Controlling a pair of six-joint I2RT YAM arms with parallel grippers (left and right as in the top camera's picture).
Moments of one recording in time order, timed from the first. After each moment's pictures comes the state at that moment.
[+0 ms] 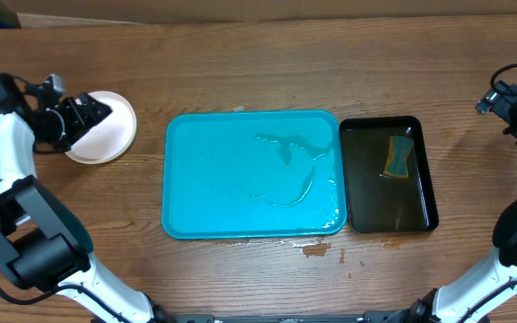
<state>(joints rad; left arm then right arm) 0.53 2.00 1.59 -0.84 0.62 0.00 -0.46 1.97 1.77 -1.15 -0.03 0.30</state>
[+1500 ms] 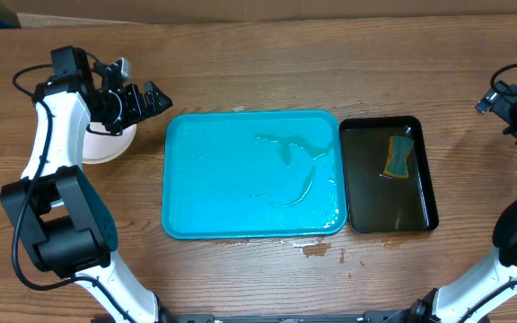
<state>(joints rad) 0.27 2.00 1.59 -0.85 0.57 -0.03 -0.46 1.97 1.77 -1.15 -0.03 0.30</state>
